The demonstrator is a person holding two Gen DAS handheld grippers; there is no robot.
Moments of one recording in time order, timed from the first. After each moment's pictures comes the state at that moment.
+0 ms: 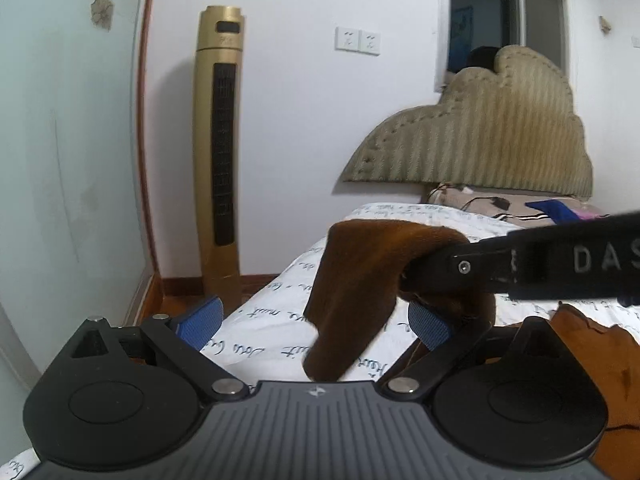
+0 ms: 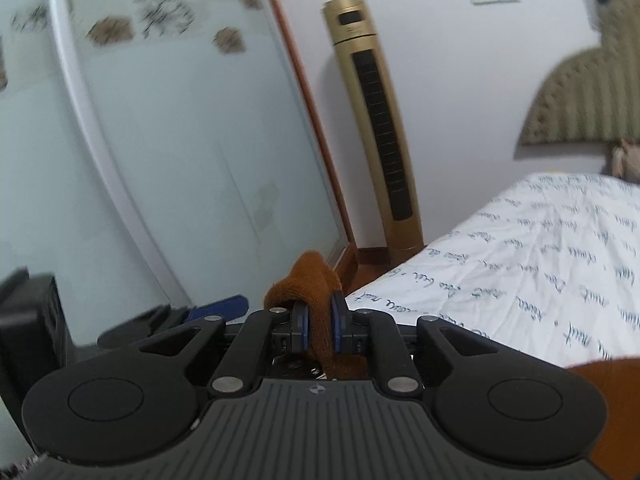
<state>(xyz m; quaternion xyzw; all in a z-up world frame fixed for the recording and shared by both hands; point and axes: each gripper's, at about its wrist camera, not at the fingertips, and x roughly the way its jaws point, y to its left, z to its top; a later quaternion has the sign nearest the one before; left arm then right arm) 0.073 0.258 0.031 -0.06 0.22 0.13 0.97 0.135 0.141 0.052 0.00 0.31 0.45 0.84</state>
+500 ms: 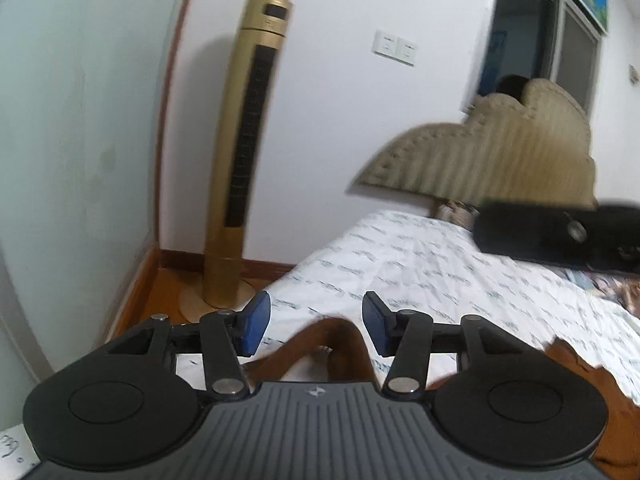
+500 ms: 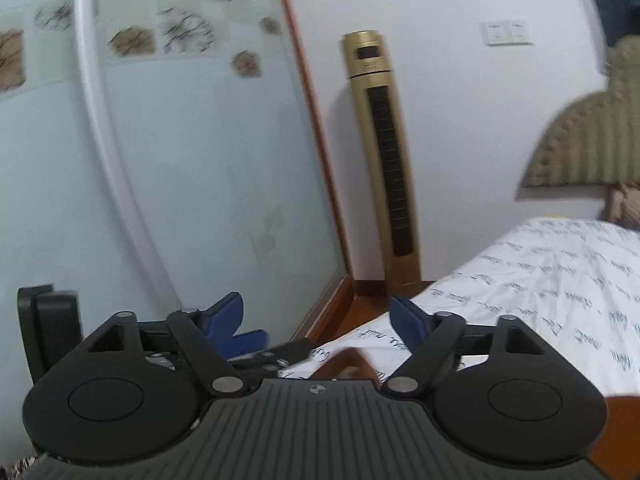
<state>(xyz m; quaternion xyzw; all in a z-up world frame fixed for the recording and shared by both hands) 0.056 0.305 0.031 -0.14 0.21 0.14 0.96 0.120 0.142 0.074 0.01 0.27 0.44 0.86</state>
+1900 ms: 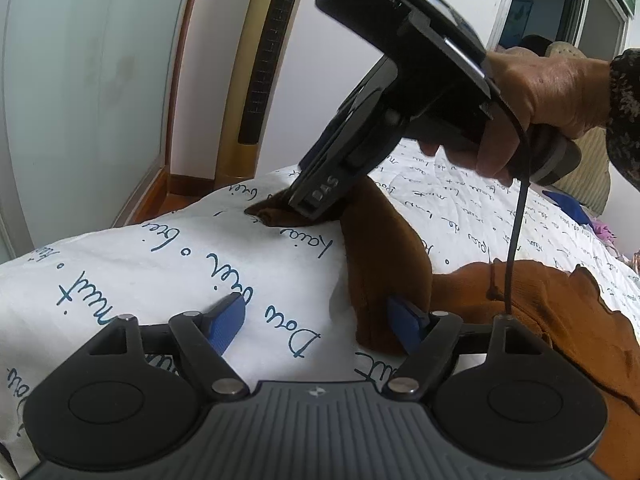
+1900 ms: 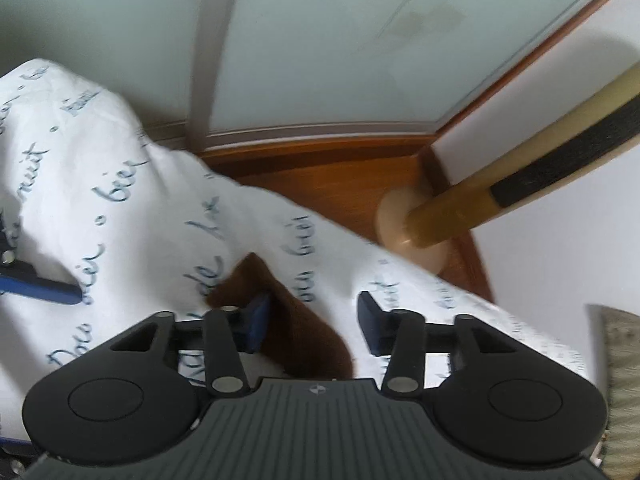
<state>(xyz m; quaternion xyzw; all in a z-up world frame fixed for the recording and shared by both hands) 0.034 0.294 -0.061 -0.18 0.28 0.13 0.93 0.177 0.354 -0.066 -0.53 0.31 0.54 0.57</state>
